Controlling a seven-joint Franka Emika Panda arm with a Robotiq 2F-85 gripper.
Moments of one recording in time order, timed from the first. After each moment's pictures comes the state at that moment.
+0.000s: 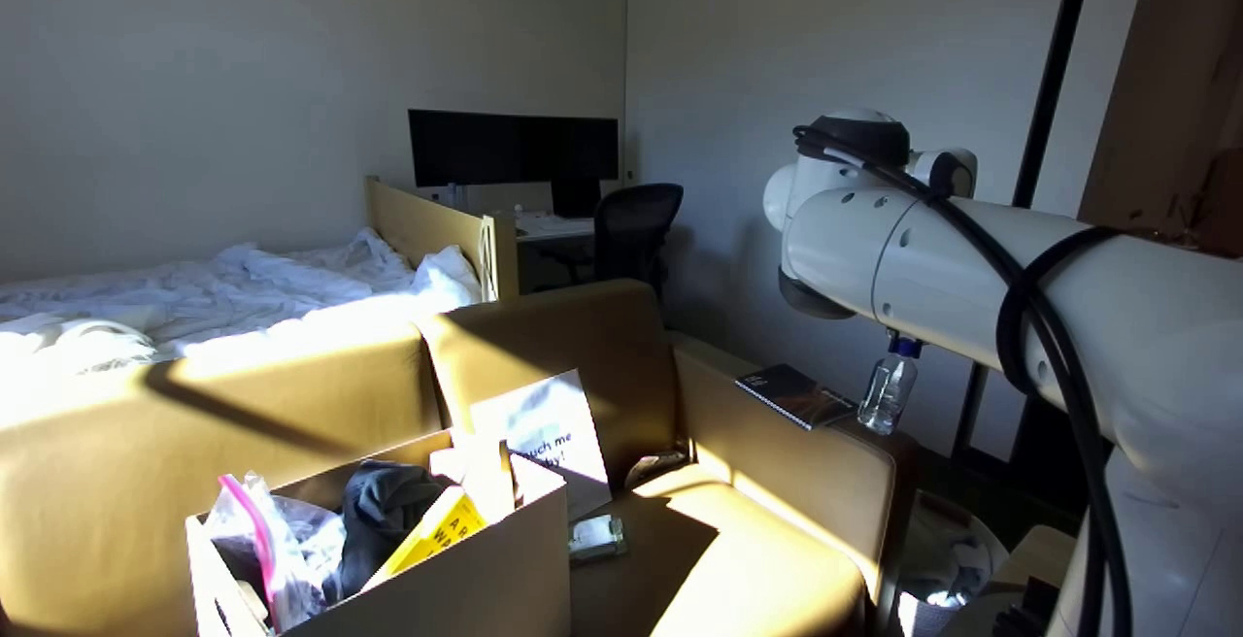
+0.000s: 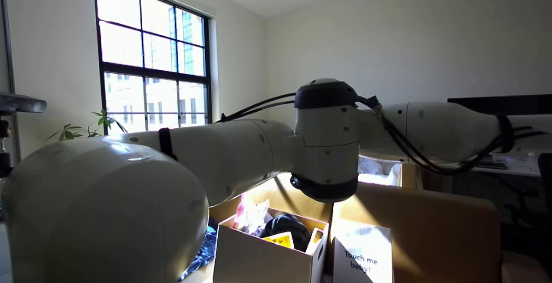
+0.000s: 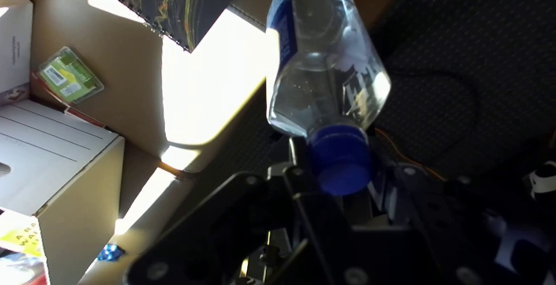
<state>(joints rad) -0.02 1.48 -1.59 -1.53 1.38 1.19 2.60</state>
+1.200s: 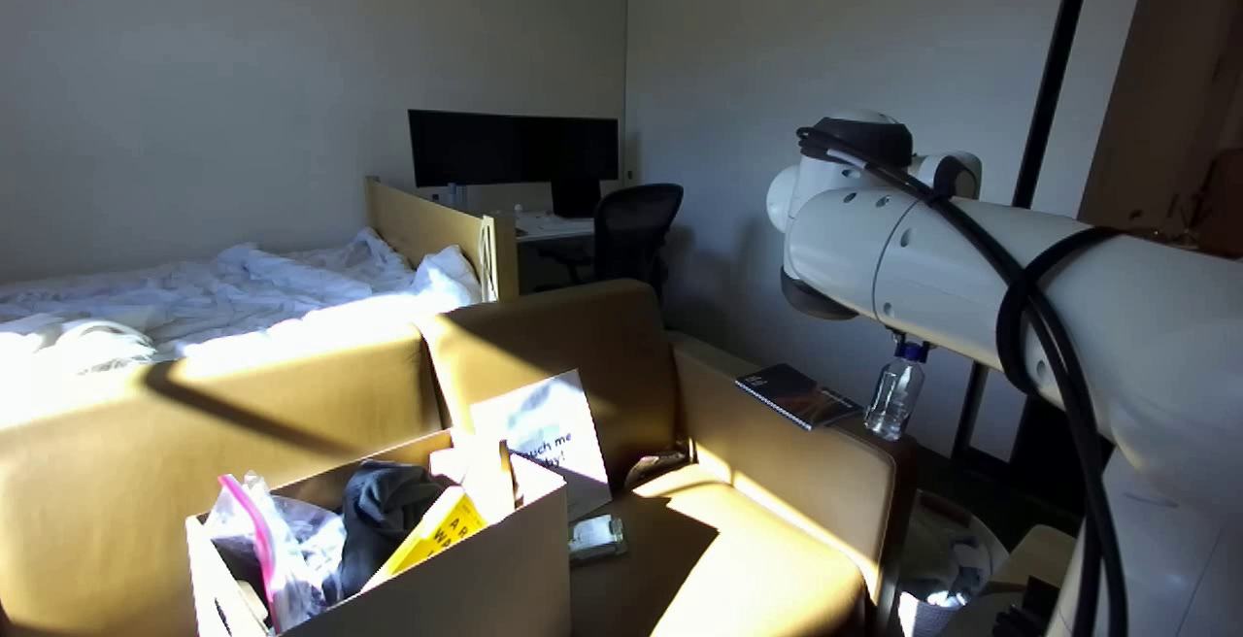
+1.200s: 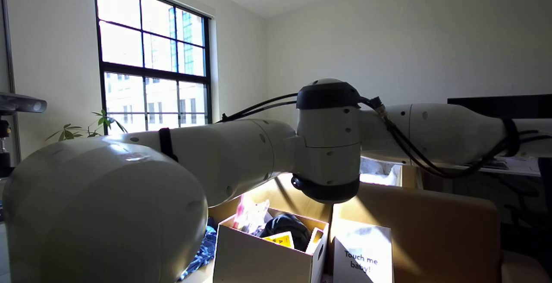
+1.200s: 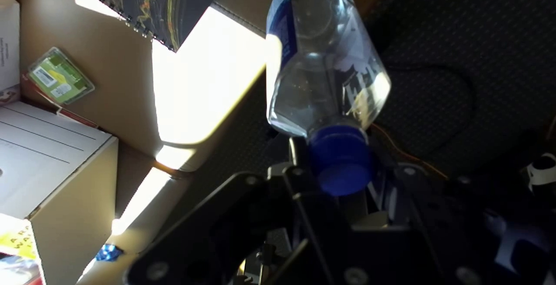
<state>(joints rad) -0.03 1.48 -1.58 -1.53 1.37 1.19 2.60</state>
